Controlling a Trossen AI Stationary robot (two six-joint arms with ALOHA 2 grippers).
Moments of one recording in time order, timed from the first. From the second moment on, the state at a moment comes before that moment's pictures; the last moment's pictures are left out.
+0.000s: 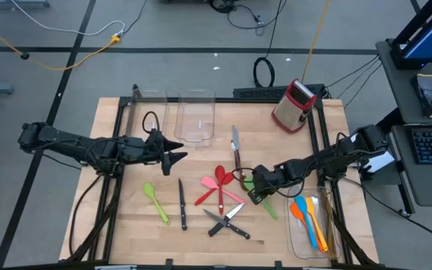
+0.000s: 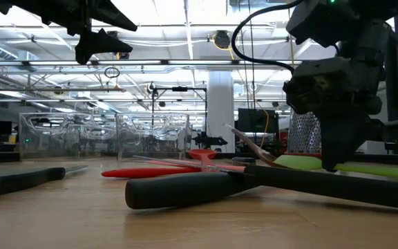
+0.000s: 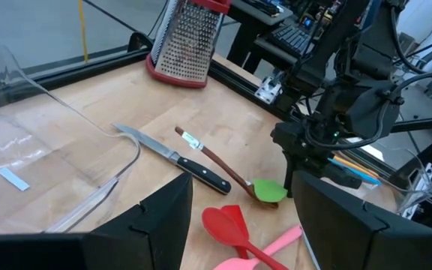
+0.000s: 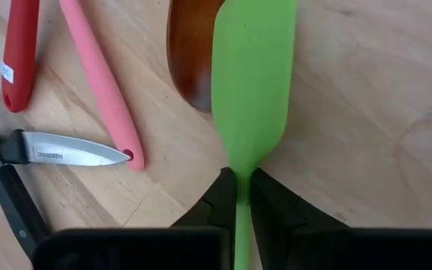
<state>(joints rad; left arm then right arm) -0.13 0.88 0.57 0.02 -0.38 -0.55 0.26 1.54 0.70 -0.28 -0.05 1.19</state>
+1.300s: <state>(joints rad) -0.14 0.88 0.57 0.01 -0.36 -0.56 0.24 1.11 0.70 -0.13 0.11 1.19</state>
